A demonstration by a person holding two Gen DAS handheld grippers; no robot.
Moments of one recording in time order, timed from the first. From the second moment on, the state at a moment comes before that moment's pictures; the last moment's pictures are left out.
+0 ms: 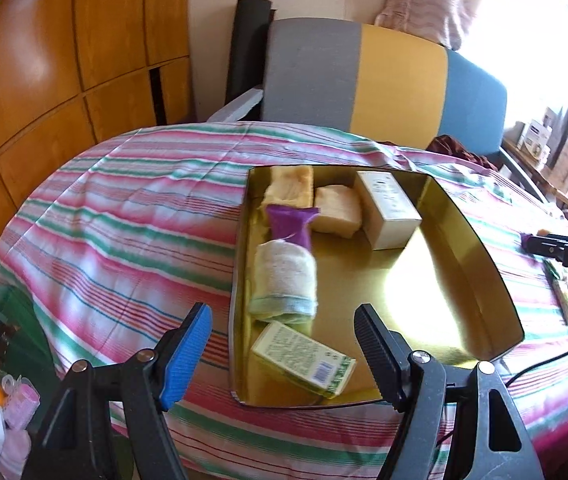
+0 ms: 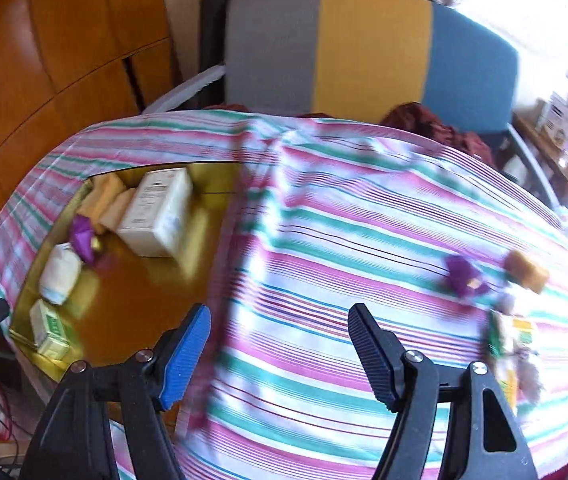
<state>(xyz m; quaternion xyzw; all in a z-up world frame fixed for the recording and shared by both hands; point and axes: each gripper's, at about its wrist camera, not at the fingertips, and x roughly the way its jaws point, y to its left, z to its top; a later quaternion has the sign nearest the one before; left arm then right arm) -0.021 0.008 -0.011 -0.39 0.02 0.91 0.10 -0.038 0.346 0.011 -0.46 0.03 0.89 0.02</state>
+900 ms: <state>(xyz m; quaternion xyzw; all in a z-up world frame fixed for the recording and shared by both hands) -0.025 0.159 0.009 -0.38 0.11 0.89 0.23 0.085 0.584 -0.025 -0.37 0.36 0.79 0.33</state>
